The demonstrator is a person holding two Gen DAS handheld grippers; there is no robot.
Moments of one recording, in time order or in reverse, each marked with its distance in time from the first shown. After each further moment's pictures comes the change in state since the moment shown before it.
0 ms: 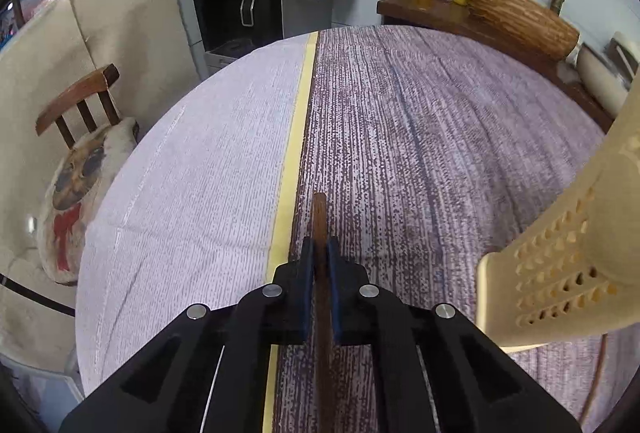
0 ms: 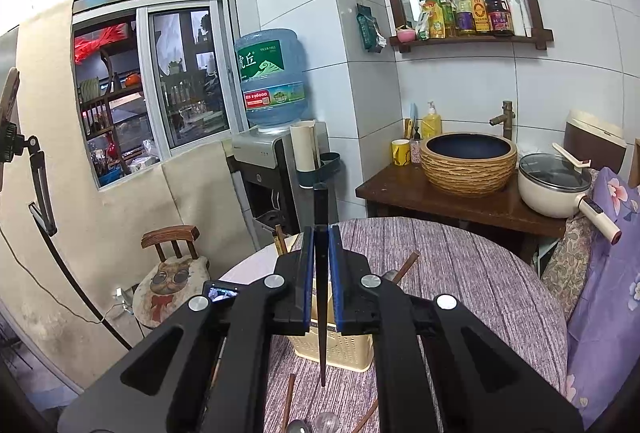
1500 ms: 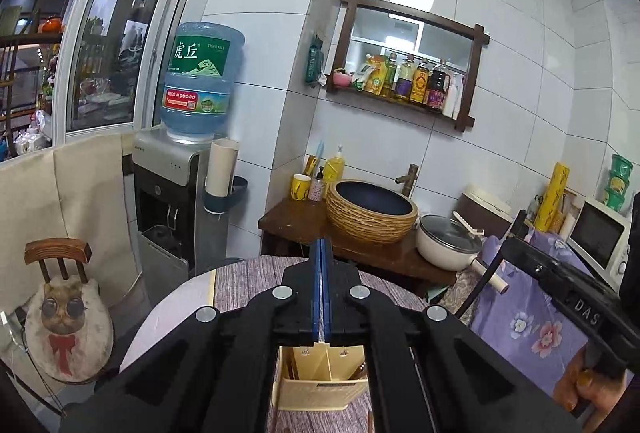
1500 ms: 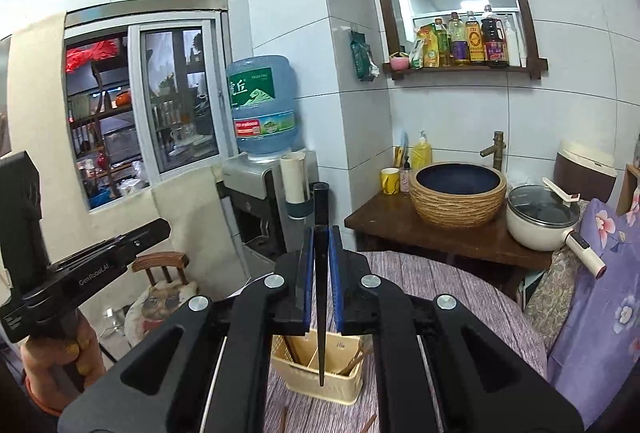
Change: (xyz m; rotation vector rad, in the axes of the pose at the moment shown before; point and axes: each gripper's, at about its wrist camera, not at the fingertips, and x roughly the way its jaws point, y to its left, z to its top) left arm -0.323 -0.034 0.063 0.018 -0.576 -0.386; right arm 0.007 0.007 0.062 -0.013 -0.057 -0.058
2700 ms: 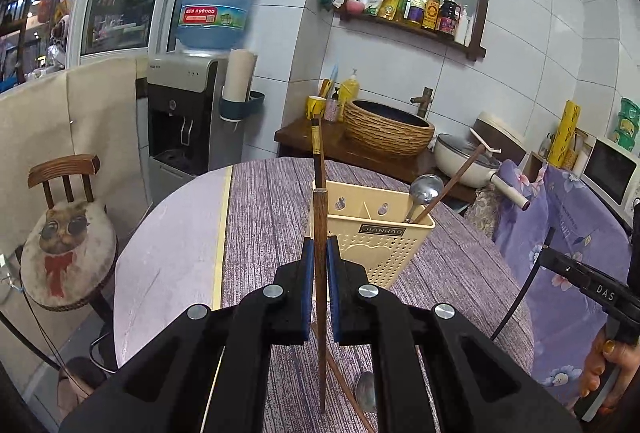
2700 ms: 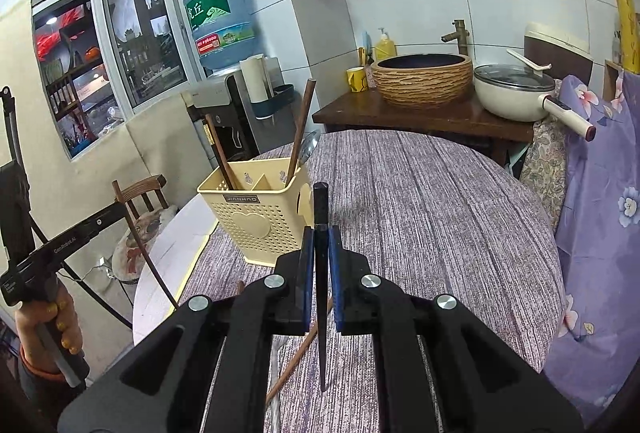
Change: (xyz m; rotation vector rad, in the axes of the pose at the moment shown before) left arm -0.004 0.034 -0.159 0.019 0.172 0.045; right arm -0.027 -0.076 -0.188 0.126 0.231 -0.033
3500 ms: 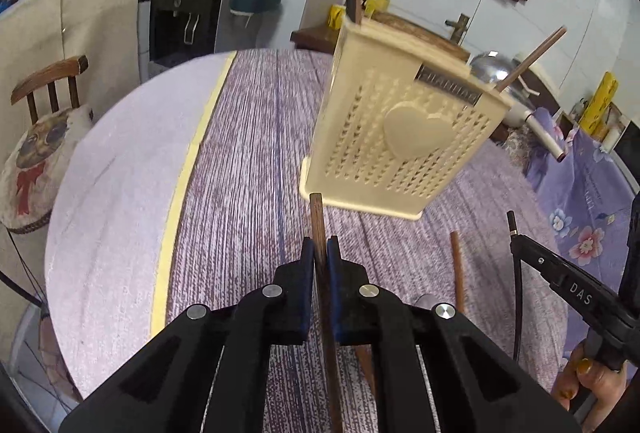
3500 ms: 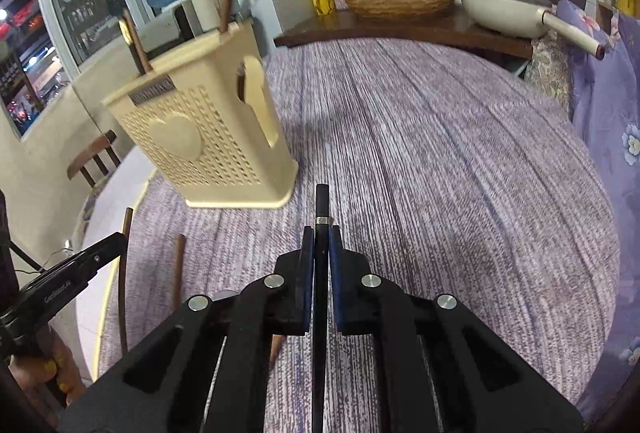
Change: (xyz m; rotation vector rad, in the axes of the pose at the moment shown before) left arm 0.084 0.010 -0.069 -0.095 0.269 0.030; right arm 0.121 -0.005 -0.066 0.083 0.200 -0.112
